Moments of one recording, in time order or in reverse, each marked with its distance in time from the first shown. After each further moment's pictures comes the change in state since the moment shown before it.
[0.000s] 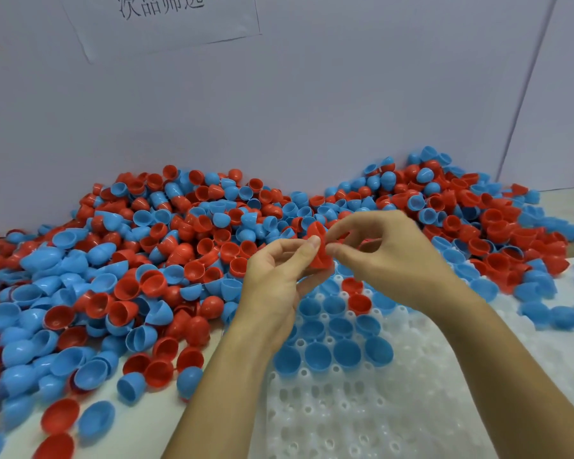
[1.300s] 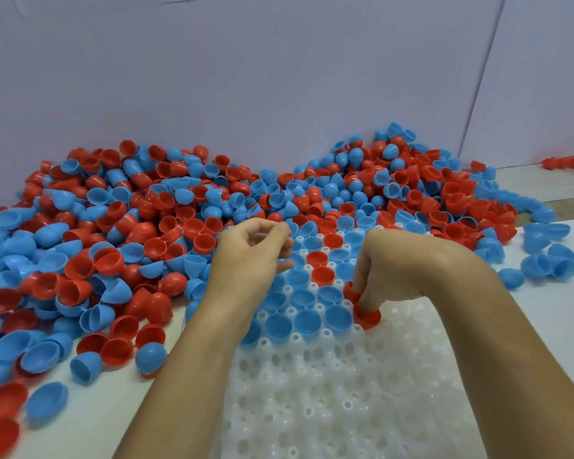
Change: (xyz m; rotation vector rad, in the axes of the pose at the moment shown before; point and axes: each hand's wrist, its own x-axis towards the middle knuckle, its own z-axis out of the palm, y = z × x) left_hand -0.011 -0.008 0.002 0.465 0.099 0.081; right_hand -0.023 0.001 -0.033 -0.690 -0.578 0.509
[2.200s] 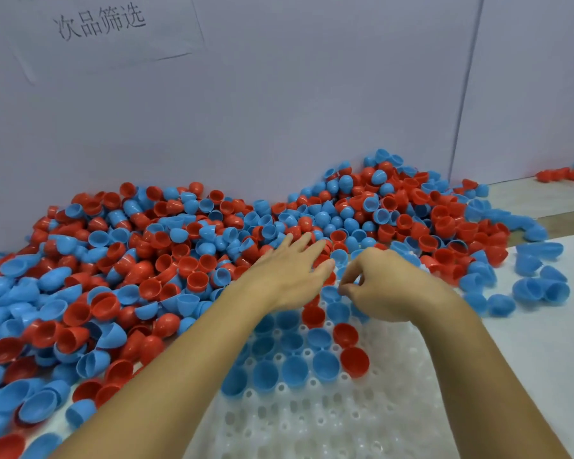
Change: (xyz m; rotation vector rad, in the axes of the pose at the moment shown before) left_hand 0.052 0.018 0.052 1.269 -0.630 0.185; right_hand 0.021 0.027 0.004 0.254 0.250 -0.102
